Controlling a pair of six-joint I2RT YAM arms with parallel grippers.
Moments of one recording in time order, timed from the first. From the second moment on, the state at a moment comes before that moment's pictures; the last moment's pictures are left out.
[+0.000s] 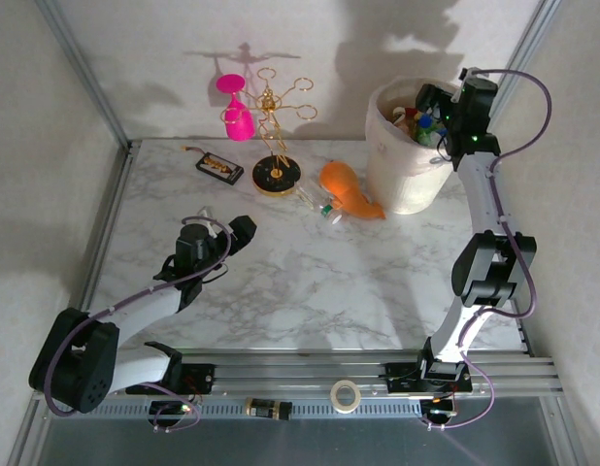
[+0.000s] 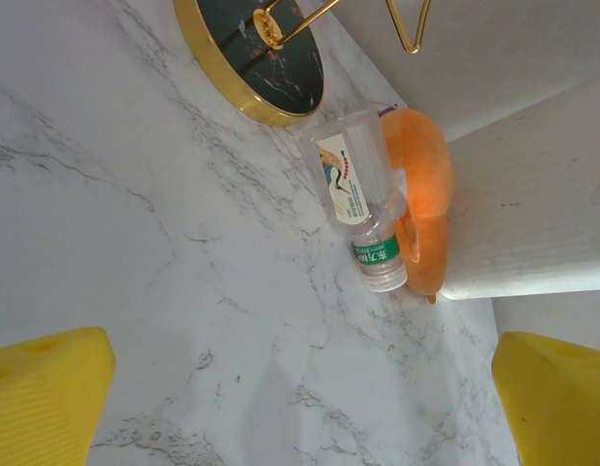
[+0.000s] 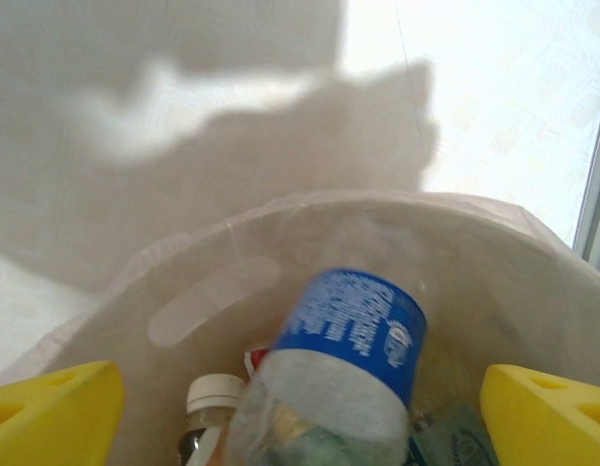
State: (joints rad) left arm -0.33 1.21 0.44 0.39 0.12 -0.94; right arm -0.04 1.83 1.82 -0.25 -0.04 0.30
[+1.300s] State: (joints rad) left arm -0.23 1.26 0.48 0.41 0.10 -0.97; right arm 0.52 1.38 1.01 0.00 -0.26 0.35
